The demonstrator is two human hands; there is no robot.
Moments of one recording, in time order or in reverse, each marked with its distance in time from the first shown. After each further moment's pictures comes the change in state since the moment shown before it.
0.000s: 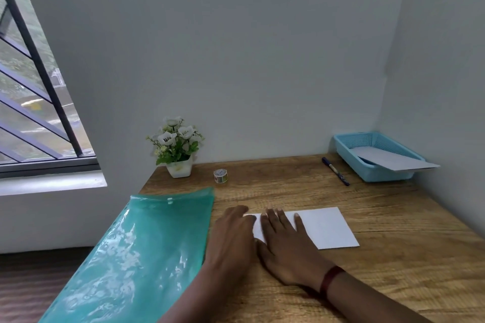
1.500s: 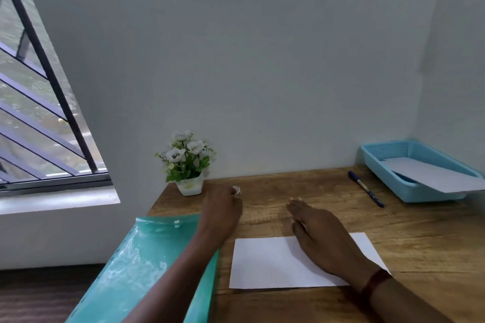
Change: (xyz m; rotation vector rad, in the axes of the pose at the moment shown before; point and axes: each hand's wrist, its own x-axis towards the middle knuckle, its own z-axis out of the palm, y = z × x) left_hand 0.100 -0.060 -0.017 -0.194 0.171 -0.270; right_hand 0.055 0.054 -0.023 0.306 0.462 -0.132
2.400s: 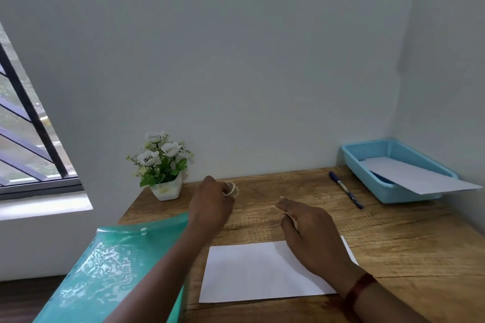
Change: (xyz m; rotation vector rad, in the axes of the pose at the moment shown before) left_hand 0.030 0.014 0.033 0.100 0.037 0.026; right_hand -0.002 0.006 -0.016 0.110 0.235 0.092
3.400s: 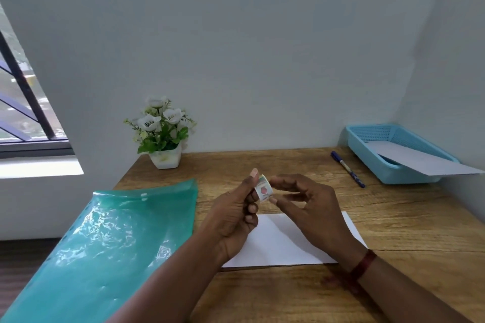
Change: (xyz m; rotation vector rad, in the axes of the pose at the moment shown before) left_hand -0.076 0.029 -0.014 -1.622 -0.488 -0.747; right_hand -0.002 -0.012 0.011 0.439 -0.006 0.023
